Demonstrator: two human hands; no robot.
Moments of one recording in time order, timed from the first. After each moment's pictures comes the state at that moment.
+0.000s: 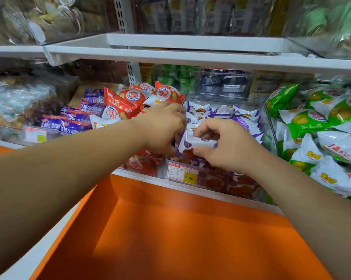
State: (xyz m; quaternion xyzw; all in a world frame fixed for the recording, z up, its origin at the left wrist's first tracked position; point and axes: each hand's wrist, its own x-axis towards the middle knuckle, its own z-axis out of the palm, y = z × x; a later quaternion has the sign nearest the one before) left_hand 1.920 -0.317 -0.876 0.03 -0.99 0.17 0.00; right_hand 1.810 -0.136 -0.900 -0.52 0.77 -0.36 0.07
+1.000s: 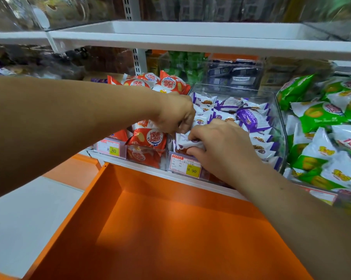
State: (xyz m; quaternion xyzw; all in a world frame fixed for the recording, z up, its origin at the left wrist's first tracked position) left_hand 1.880 -0.341 -0.870 -0.03 -0.99 0.08 -0.10; right_hand 1.835 -0.141 -0.920 -0.60 0.75 -0.20 -0.18
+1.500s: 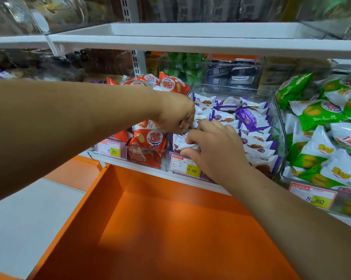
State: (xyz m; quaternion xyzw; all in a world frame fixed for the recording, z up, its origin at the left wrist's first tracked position) left_hand 1.880 -0.330 -0.860 0.00 -0.99 0.08 -0.14; right_hand 1.833 -0.154 -0.945 -0.57 0.77 -0.23 -0.18
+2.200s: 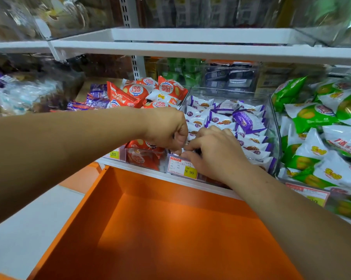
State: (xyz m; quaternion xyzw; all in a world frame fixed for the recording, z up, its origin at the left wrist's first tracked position) left_hand 1.916 -0.316 -0.875 0.01 -1.00 -0.04 -0.08; right_hand 1.824 -0.150 -0.935 -0.58 0.79 -0.16 -0.09
